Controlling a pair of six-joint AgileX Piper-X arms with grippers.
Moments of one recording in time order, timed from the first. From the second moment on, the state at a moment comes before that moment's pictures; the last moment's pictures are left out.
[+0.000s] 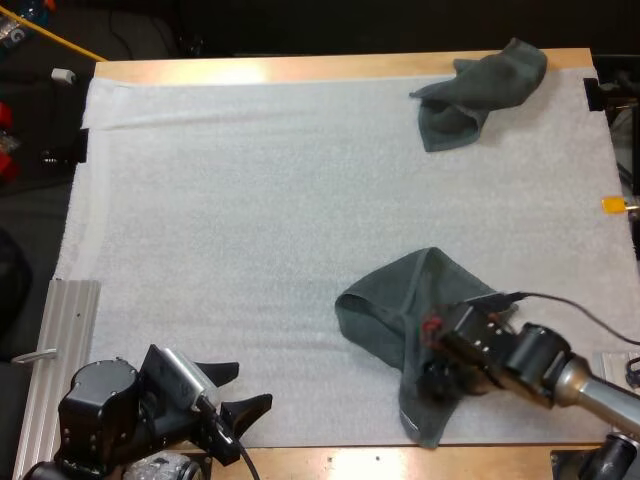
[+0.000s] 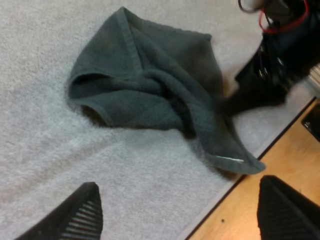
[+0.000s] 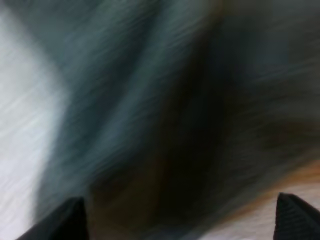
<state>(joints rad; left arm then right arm) -0.22 0.29 -0.66 1.21 0.67 -1.75 0.84 1.14 -0.64 0.91 0.01 -1.26</state>
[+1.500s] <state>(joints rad) -0.22 0.29 -0.66 1.27 0.70 -1.75 0.34 1.39 -0.64 0.63 0.10 -1.41</state>
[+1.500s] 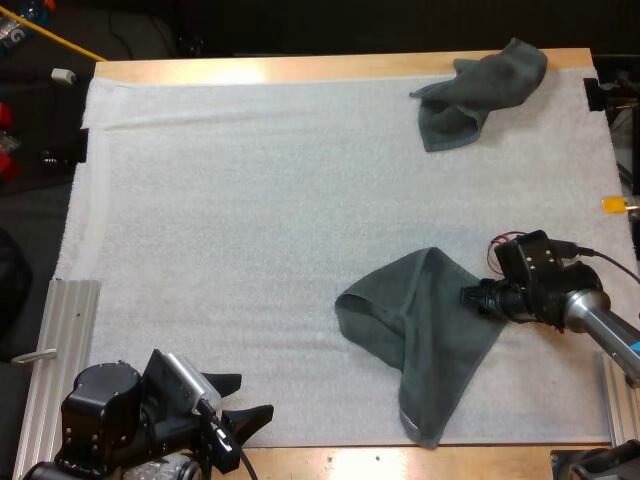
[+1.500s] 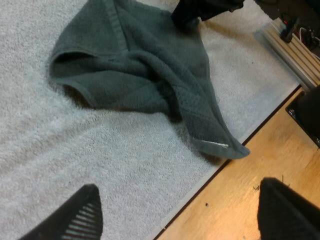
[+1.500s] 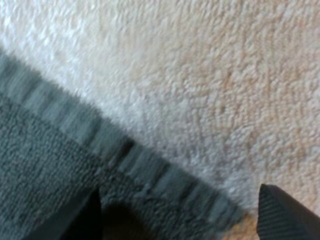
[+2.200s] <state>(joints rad) -0.22 0.29 -0.66 1.28 0.73 -1.75 0.34 1.44 -0.64 0.61 0.04 -1.42</state>
